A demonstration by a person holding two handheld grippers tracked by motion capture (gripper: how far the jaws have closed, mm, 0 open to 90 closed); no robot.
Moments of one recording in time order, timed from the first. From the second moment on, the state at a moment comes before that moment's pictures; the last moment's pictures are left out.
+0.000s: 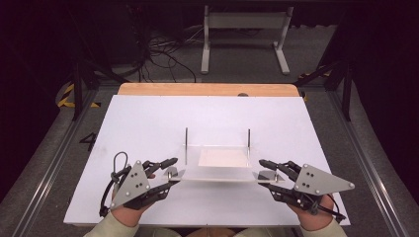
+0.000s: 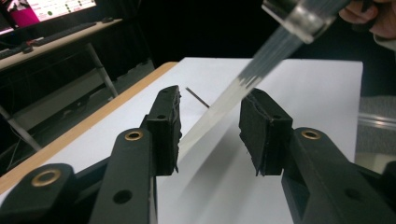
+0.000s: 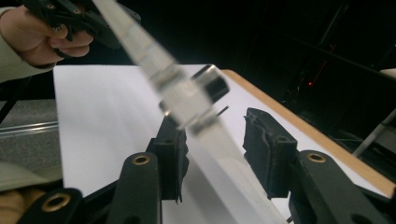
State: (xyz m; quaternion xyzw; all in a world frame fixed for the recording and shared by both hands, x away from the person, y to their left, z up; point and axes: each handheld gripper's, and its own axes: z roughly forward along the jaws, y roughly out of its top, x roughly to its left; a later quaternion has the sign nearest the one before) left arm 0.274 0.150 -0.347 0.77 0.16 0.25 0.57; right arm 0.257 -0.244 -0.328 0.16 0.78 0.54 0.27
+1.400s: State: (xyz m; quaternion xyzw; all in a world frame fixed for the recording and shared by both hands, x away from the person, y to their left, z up) left arm 0.330 0.192 -0.378 0.74 0.31 0.24 0.55; right arm 0.440 -0.254 -0.302 0.29 0.73 0.56 0.28
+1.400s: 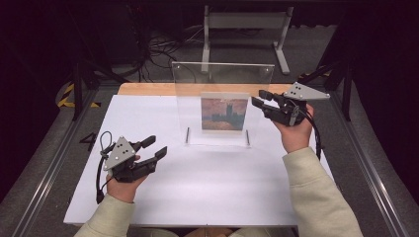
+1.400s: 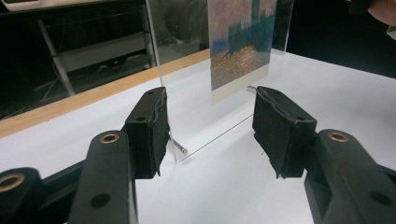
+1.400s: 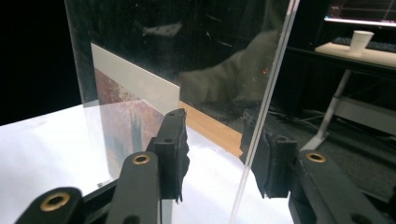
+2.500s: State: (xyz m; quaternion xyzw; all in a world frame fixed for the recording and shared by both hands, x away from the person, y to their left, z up) left arm 0.327 0.224 -0.403 0.75 0.34 0.20 0.53; right arm 0.361 -0.322 -0.344 0.34 0.73 0.53 0.25
